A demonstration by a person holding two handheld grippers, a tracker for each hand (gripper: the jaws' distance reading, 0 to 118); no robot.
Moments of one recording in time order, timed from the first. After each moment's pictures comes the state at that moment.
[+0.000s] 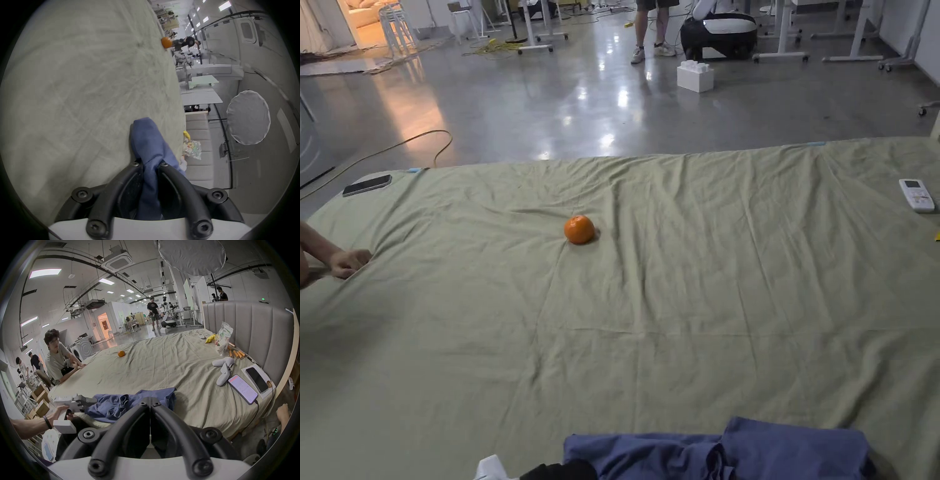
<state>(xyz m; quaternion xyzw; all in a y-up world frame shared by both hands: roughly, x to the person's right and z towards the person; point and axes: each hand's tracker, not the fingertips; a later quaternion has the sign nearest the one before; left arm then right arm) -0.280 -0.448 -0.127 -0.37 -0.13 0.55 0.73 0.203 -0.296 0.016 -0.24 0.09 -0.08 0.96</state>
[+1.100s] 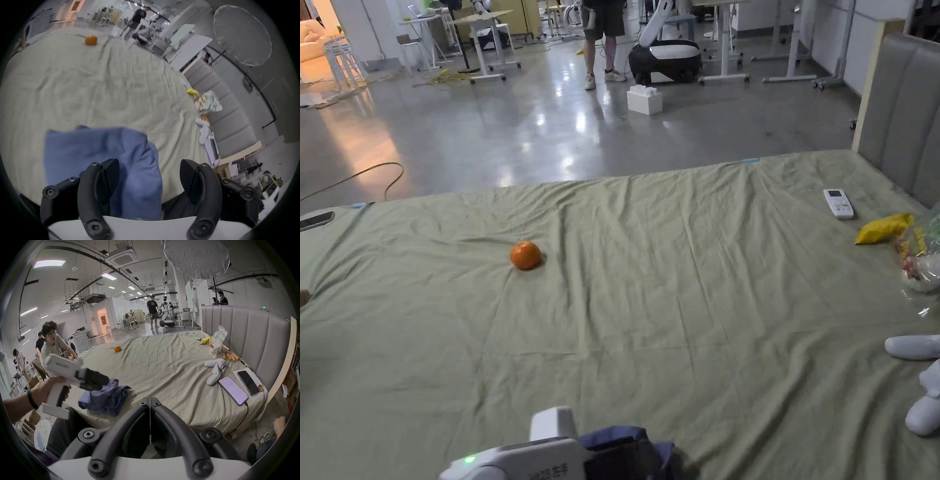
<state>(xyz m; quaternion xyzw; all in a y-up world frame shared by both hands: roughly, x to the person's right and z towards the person) -0.135 -0.354 -0.166 -0.43 -0.18 0.24 0.85 0.224 -0.303 0.036 -0.24 0.08 -0.05 0.97</state>
